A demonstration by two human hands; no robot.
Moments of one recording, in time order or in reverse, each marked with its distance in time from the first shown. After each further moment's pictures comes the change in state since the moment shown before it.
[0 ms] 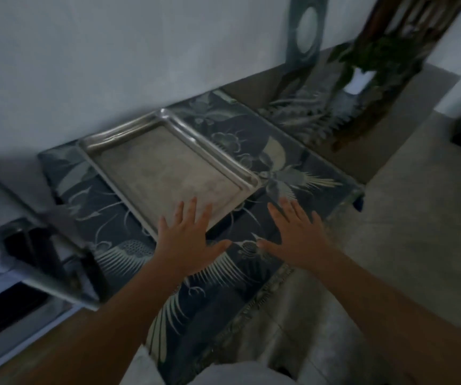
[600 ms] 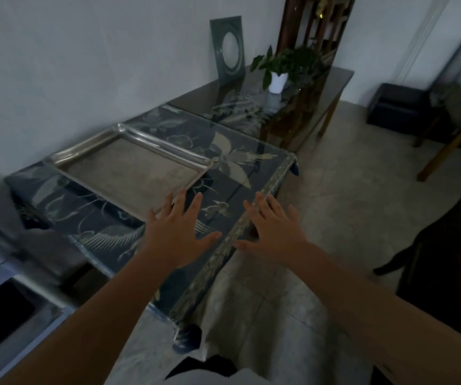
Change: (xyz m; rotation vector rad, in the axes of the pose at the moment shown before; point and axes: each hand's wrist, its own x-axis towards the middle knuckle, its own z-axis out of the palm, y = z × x) left_hand -0.168 0.053 -0.026 0.057 0.162 0.251; right_hand -0.227 -0.051 0.013 0.095 0.158 0.149
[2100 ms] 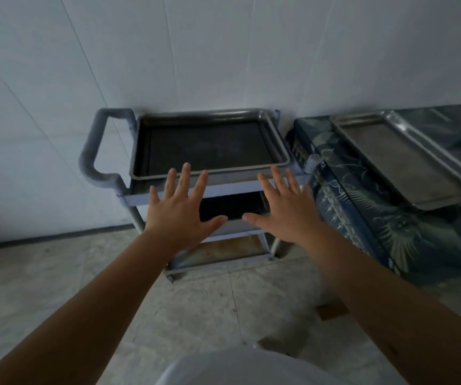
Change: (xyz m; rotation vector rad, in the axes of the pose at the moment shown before) left_hand -0.544 -0.386 -0.086 0.120 0.037 -0.812; right_hand -0.111 -0.628 0.028 0.032 0.018 -0.743
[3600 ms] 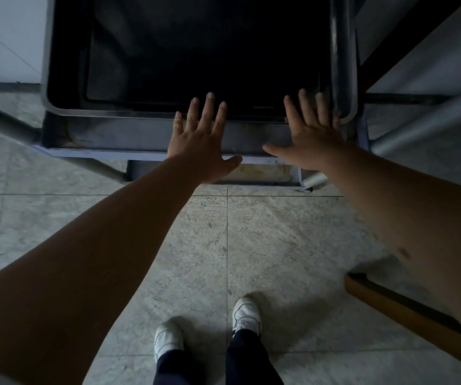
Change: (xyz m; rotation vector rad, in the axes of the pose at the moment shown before) left_hand 0.218 0.022 0.546 -0.047 -0.373 -0.064; right_hand 0.260 0.167 0.513 -0.040 -0.436 -0.058
